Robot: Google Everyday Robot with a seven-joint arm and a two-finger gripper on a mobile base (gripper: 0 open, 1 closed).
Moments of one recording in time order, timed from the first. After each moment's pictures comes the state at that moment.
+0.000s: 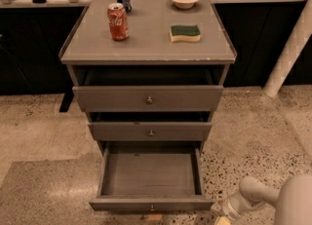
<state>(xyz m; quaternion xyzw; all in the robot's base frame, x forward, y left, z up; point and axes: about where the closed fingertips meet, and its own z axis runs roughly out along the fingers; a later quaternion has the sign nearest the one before) 0.396 -0.295 0.183 -0.45 0.86 0.24 0.06</state>
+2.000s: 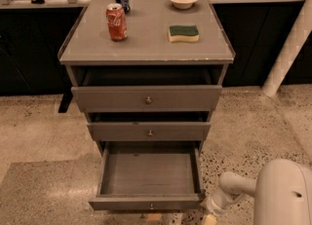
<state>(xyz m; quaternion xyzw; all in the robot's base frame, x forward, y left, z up) 0.408 -0.230 0.172 -0.54 0.80 0.24 0.03</state>
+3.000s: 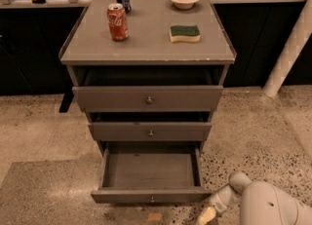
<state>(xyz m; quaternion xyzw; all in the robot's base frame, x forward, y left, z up) 0.445 -0.237 0.124 -0.40 0.84 0.37 0.06</state>
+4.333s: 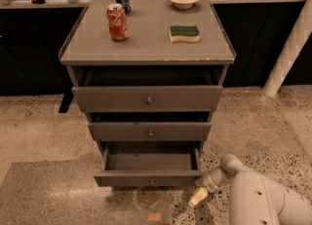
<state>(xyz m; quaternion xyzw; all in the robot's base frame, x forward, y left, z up) 0.533 -0.212 0.153 -0.43 0.83 0.33 0.11</state>
